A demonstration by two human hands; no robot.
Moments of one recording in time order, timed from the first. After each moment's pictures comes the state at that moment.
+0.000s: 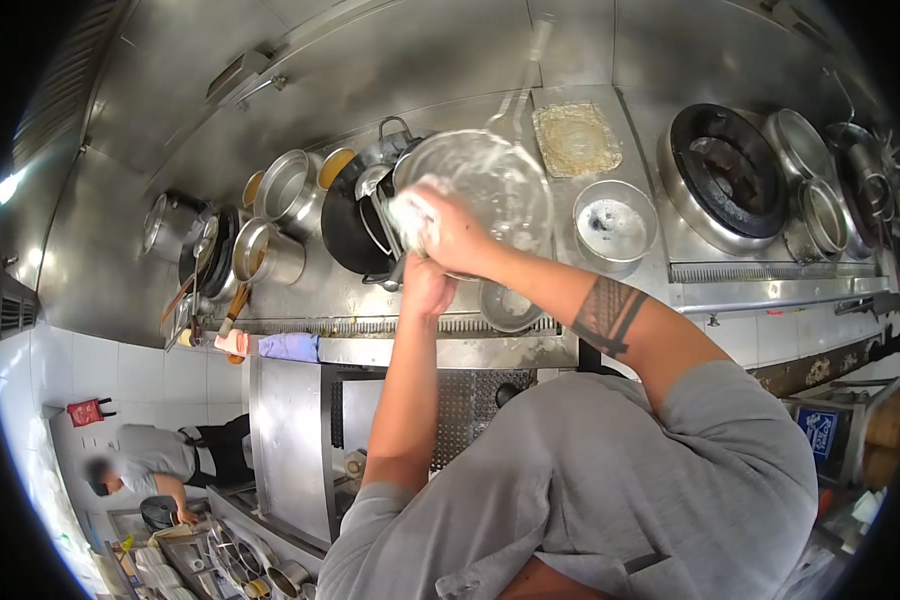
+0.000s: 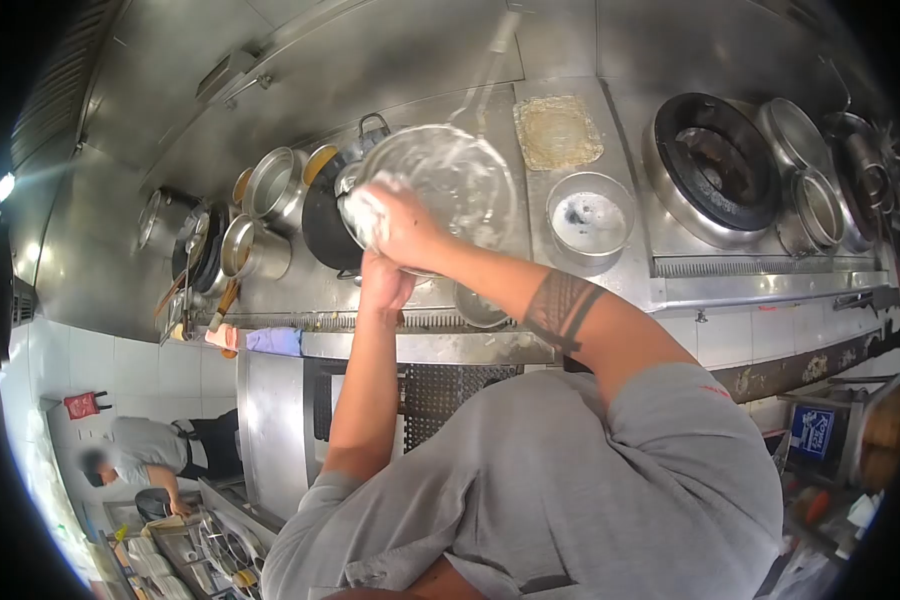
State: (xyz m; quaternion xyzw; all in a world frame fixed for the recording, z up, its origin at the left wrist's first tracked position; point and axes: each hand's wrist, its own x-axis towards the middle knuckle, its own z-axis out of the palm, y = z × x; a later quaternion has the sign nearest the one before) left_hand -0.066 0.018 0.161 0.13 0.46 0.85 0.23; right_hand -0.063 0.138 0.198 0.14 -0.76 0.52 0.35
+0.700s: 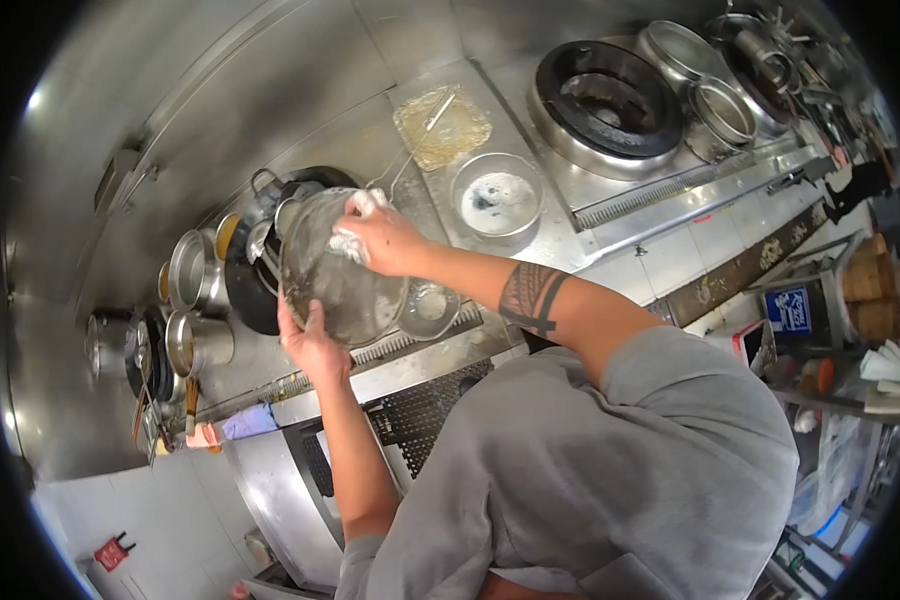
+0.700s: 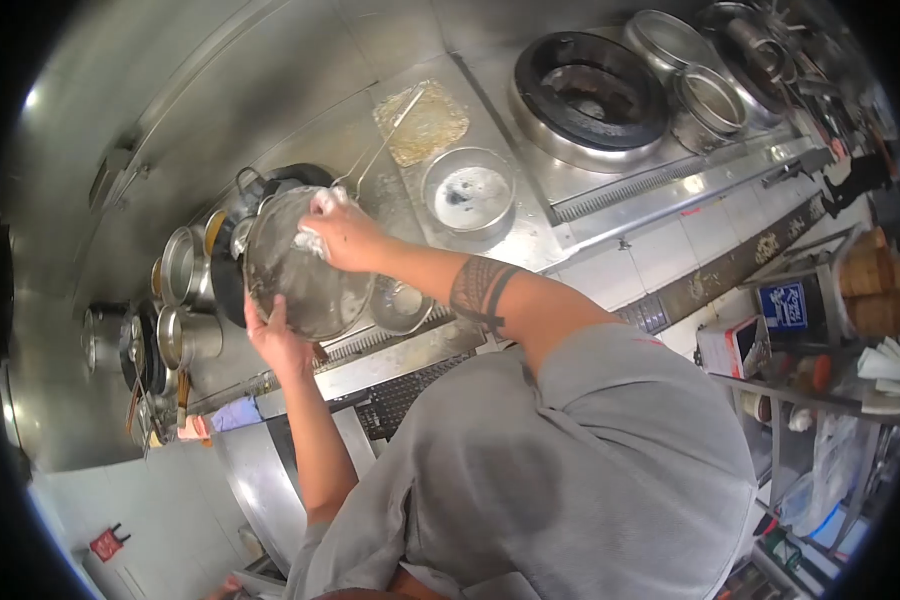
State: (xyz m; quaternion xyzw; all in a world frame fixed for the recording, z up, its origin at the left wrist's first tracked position) left_hand -0.033 0.017 0.180 0.12 0.61 0.78 0.01; right_hand -0.029 0.222 0.148 0.05 -0.84 0.43 0.33
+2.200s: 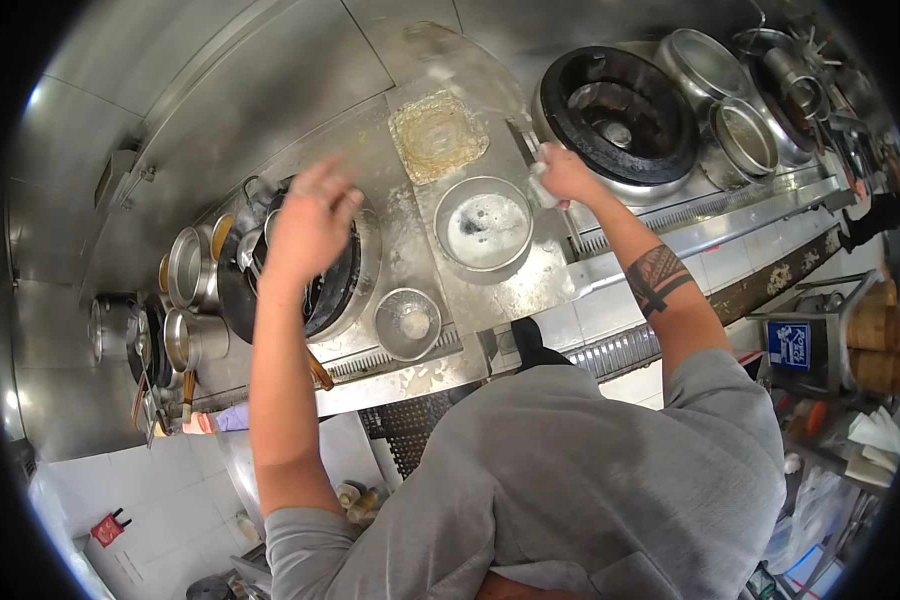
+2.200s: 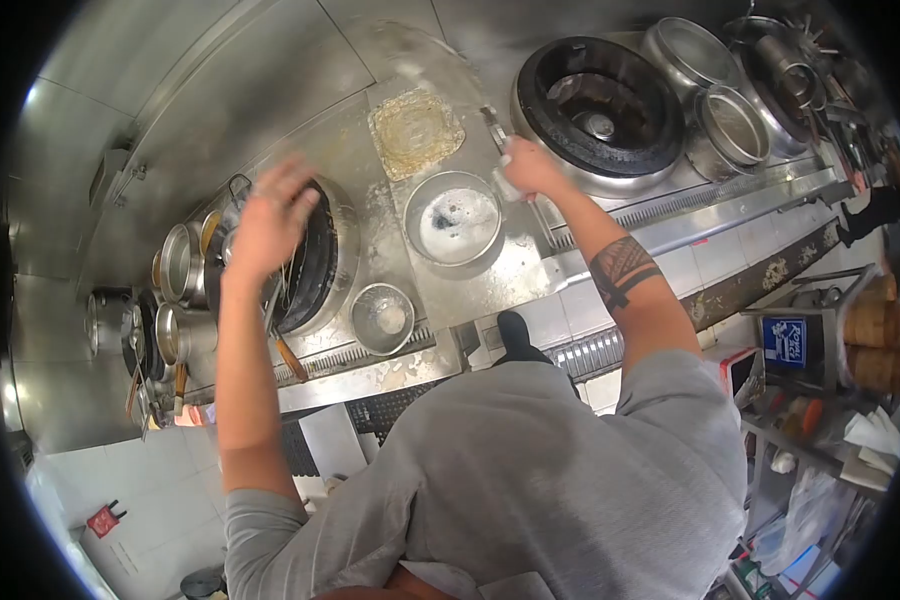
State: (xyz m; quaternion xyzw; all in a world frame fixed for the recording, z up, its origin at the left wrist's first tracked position) left_hand -0.101 0.207 0.282 0.56 0.81 0.14 -0.08; right_hand 0.090 0.544 0.098 -0.31 -0.84 0.44 0.03
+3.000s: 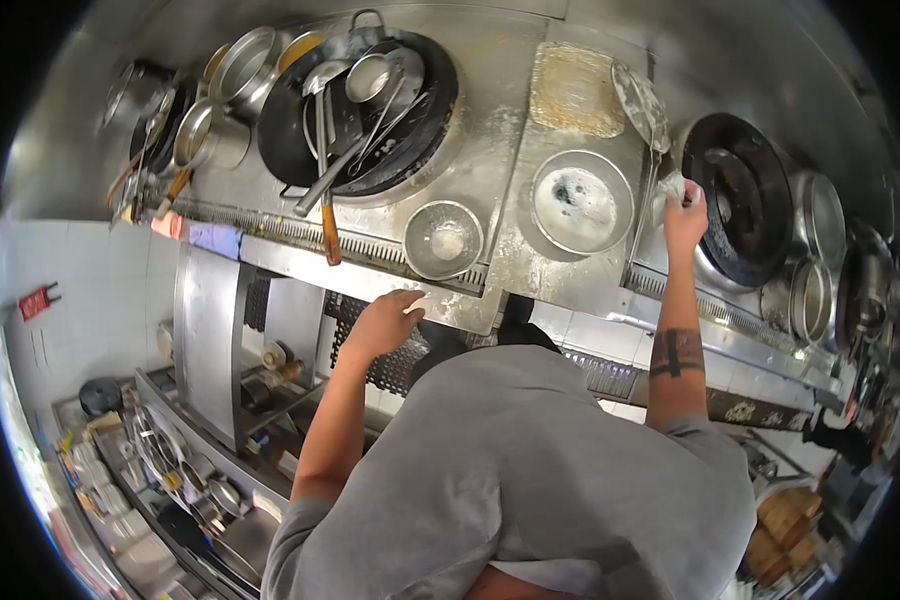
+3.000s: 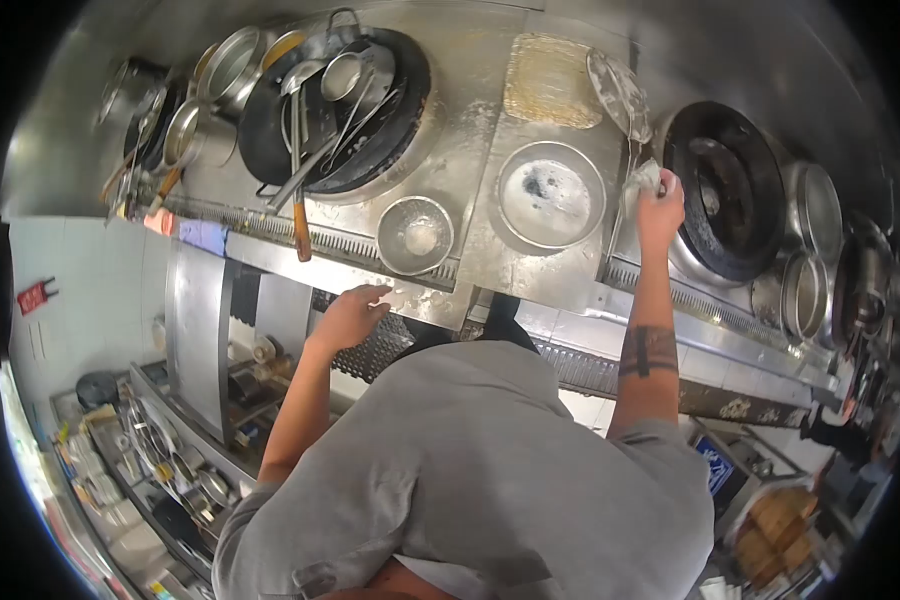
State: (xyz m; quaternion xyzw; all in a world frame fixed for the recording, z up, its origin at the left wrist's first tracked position) left_hand 0.064 0.006 0.079 0.24 0.90 0.27 0.24; right_hand 0.078 0.569 0.007 -0.31 -0.87 0.25 0.29
